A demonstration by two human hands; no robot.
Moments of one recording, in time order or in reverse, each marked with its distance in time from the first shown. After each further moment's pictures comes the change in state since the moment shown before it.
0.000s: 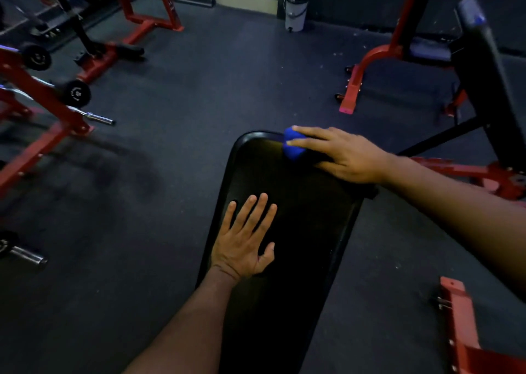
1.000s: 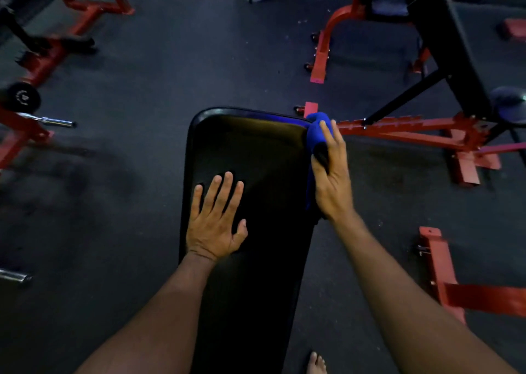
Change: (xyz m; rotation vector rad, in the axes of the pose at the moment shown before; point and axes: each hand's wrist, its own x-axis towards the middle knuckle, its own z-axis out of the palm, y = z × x) left_hand 0.000 0.000 0.002 0.022 0.005 0.002; right_hand -0.077 -0.072 0.103 0.712 0.895 0.693
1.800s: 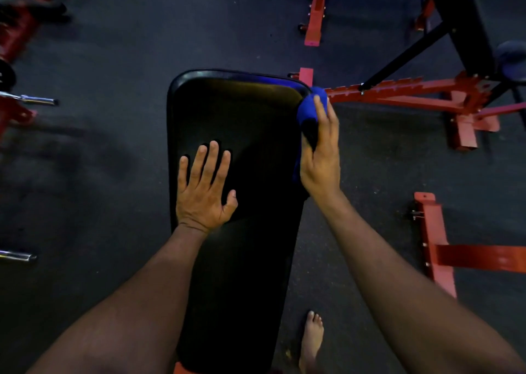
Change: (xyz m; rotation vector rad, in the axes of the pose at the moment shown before) left_hand -0.003 0.000 0.006 0.012 0.035 0.002; right_hand -0.022 0.006 0.011 -0.031 0.068 0.029
